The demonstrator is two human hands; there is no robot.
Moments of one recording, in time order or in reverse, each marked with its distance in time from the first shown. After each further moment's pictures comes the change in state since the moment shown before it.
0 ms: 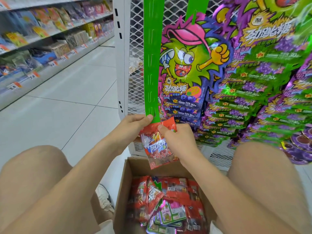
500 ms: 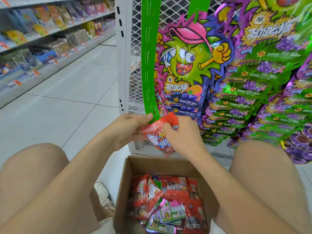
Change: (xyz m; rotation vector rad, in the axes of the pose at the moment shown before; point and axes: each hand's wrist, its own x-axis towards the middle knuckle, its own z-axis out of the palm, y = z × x) left_hand 0.000 0.005 -0.011 -0.157 -0.030 -0.141; right_hand -0.013 -0.025 -0.025 -0.271 0.013 -0.353
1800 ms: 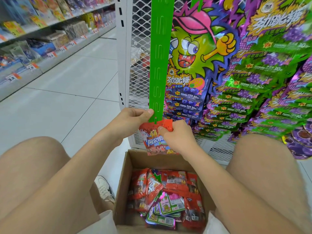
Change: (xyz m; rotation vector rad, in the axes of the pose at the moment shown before) left_hand -0.001 -0.010 0.002 0.294 0.106 0.146; right_hand 0.000 0.025 0.030 0.051 -0.213 0.305
